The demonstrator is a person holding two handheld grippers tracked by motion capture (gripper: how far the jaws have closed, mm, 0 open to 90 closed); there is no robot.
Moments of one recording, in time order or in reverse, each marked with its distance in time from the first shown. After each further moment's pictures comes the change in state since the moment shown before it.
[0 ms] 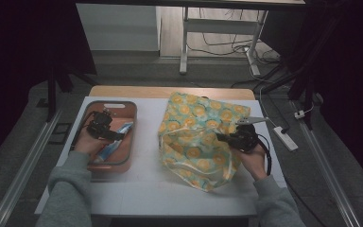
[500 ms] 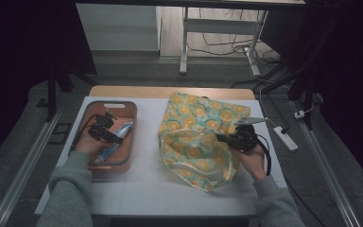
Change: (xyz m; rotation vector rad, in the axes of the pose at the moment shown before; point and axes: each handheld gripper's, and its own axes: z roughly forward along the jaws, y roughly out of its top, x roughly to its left) left arm 0.006 -0.003 0.016 0.125 -0.051 -0.031; right arm 0.001 -0.001 0.002 0.006 0.001 0.001
